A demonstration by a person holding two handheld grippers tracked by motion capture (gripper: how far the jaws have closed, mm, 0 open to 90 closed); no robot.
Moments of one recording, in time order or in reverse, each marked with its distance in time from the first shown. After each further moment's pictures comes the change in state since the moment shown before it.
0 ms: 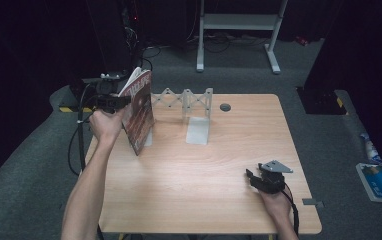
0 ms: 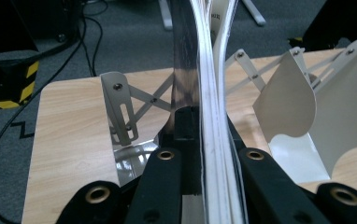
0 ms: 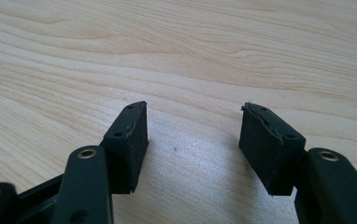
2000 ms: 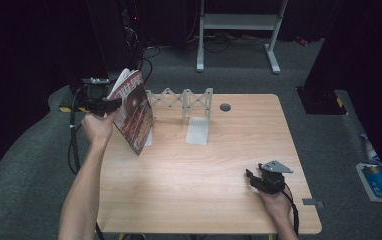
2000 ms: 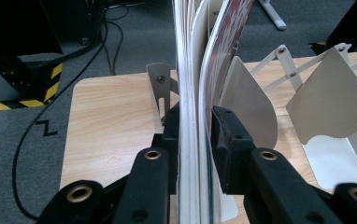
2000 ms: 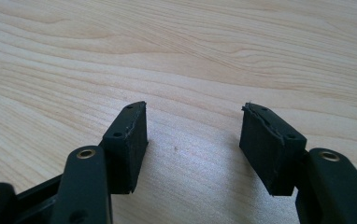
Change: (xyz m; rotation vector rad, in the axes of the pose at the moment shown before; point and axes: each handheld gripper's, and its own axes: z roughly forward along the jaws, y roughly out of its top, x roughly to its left) left arm 0.028 -0.013 0.000 -0.003 0.070 0.004; right arm 0.000 0.000 0.000 -0.001 0.000 -0.005
